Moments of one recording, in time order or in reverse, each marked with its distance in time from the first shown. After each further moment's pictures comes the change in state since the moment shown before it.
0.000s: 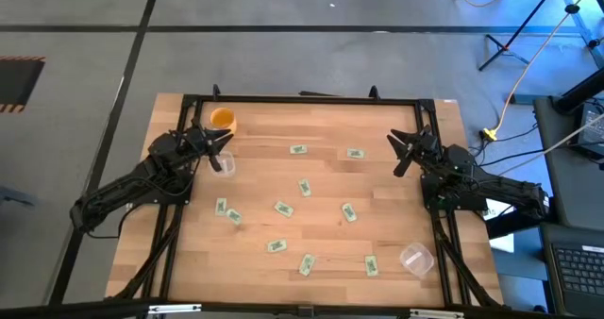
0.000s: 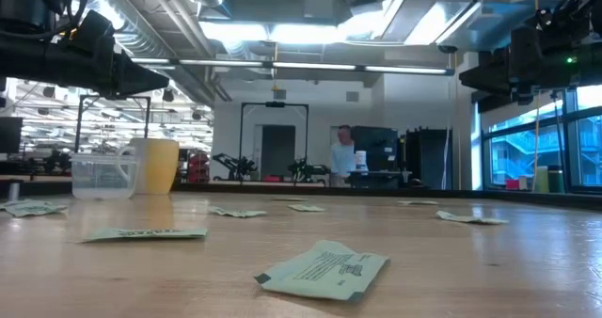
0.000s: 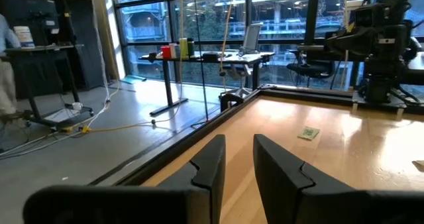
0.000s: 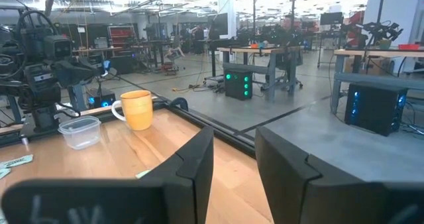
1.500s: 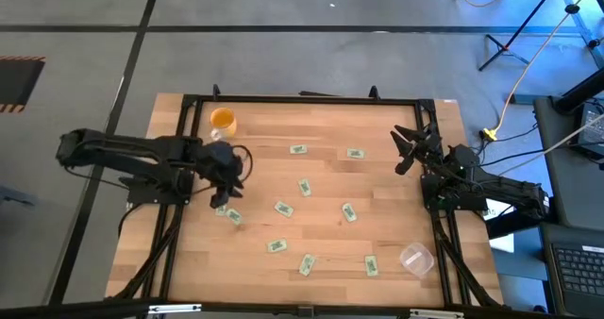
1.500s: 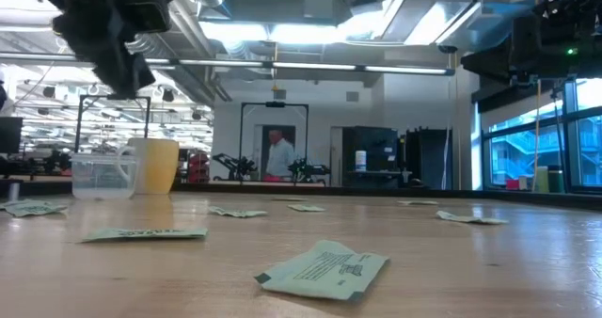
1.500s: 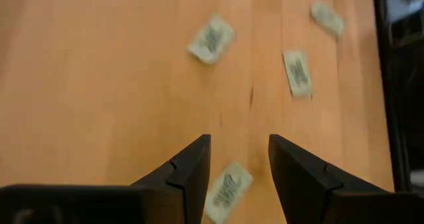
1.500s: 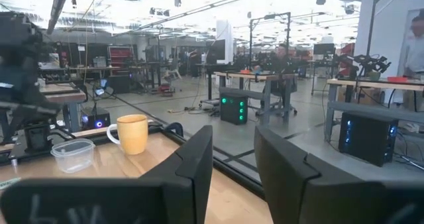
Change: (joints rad) left arm -0.583 0.924 0.640 -0.686 0.211 -0.264; right arm -0.001 0.000 0.000 0.117 0.001 -0.083
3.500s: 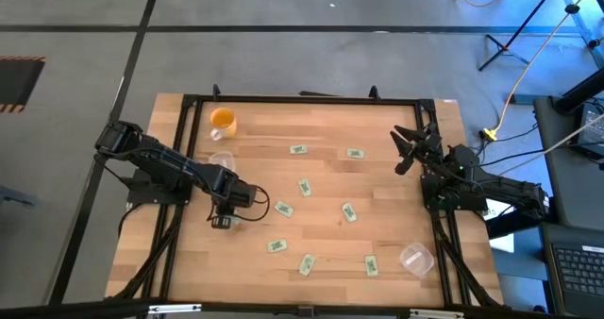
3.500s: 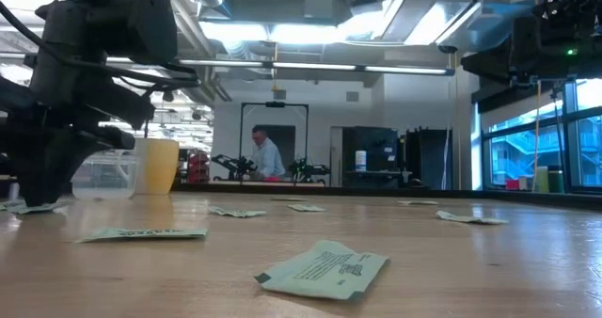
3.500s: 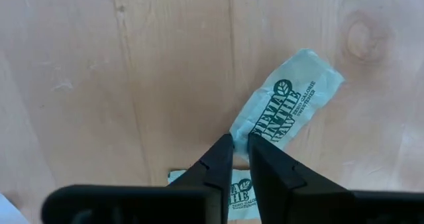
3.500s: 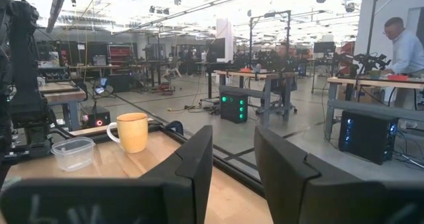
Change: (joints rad) left arm -0.224 0.527 0.001 -0.069 -0.153 0.052; right arm 0.000 0.000 0.000 -0.007 0.001 0.004
